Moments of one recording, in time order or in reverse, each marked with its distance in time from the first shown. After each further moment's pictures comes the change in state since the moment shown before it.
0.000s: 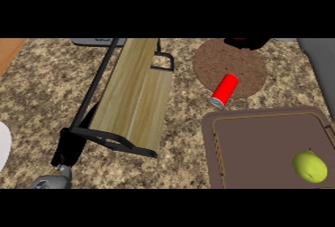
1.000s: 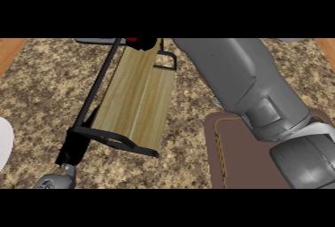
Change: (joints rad) left arm -0.008 -0.022 -0.013 -0.008 -0.033 0.002 0.005; right arm -0.393 0.372 0.032 0.503 0.194 -0.292 0.001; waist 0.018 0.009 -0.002
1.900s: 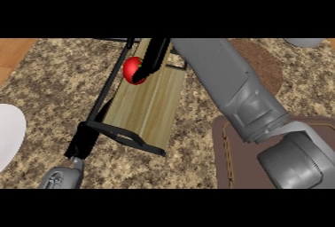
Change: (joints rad) left arm -0.058 -0.022 -0.024 0.035 -0.013 -0.025 0.010; right arm 0.014 0.055 -0.153 0.271 -0.374 0.335 0.118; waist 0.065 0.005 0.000
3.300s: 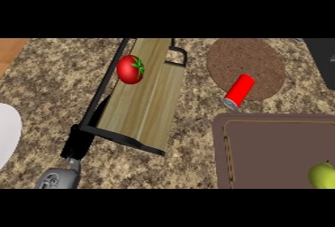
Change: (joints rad) left arm 0.012 0.005 0.014 -0.043 0.001 -0.001 -0.023; right arm 0.078 -0.430 -0.244 0.024 -0.223 -0.142 0.068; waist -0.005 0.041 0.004
